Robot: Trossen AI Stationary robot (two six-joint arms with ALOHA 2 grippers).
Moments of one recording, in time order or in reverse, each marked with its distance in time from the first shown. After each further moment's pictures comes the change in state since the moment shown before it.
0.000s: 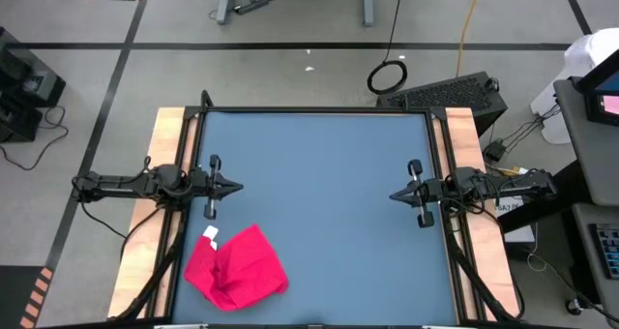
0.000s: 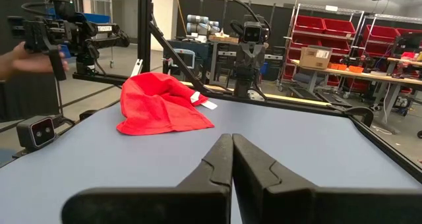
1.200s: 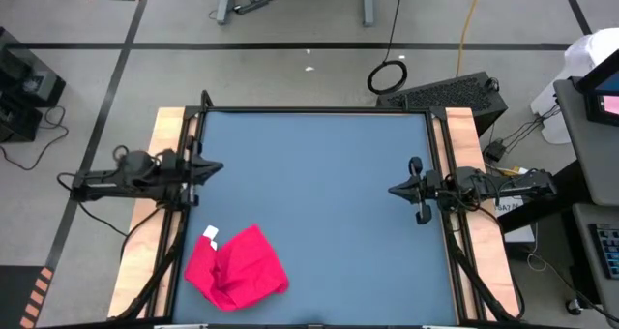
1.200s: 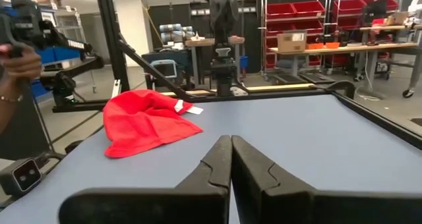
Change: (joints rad) left arm 0.000 0.040 0.312 -0.041 -0.091 -0.046; right arm 0.000 0.005 0.000 0.010 0.108 0.202
